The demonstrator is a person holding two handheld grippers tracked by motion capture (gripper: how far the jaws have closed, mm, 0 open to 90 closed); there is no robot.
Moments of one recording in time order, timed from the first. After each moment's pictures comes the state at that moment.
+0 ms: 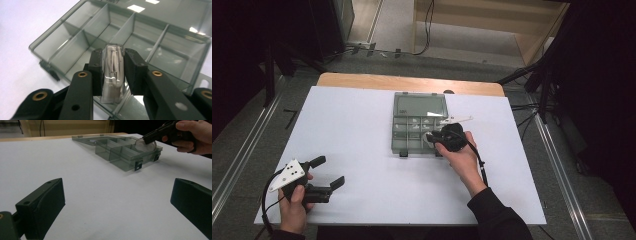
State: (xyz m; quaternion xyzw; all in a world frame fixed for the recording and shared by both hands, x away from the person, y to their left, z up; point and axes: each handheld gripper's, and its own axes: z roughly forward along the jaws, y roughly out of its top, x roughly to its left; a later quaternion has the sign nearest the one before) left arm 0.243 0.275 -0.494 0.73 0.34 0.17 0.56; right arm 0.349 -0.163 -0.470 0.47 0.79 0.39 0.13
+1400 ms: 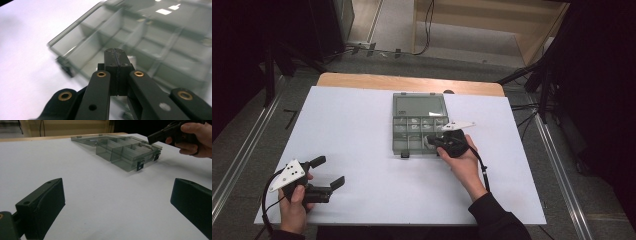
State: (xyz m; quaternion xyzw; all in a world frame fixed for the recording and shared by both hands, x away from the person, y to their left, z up) left arm 0.243 0.274 -0.495 0.73 0.34 0.17 0.56; right arm 0.335 -0.171 -0.473 0.43 0.79 0.43 0.12
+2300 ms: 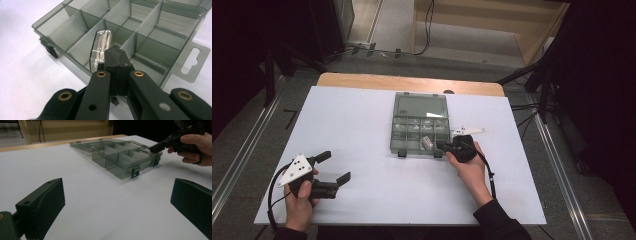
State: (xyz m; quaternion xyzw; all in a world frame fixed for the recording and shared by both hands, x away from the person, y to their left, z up) left arm 0.249 0.253 -0.480 0.74 0.33 0.19 0.55; right arm 0.326 -0.191 -0.495 0.46 0.77 0.42 0.10
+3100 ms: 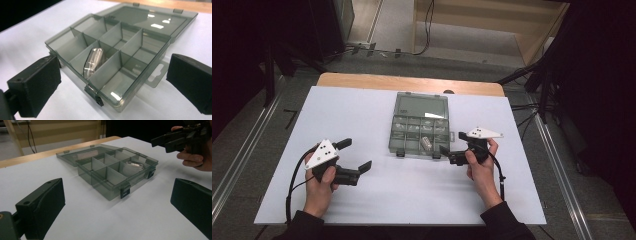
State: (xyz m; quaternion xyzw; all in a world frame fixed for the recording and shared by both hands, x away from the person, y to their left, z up) left arm 0.278 0.200 -0.458 0.76 0.29 0.18 0.55; right arm 0.312 -0.224 -0.485 0.44 0.73 0.50 0.14
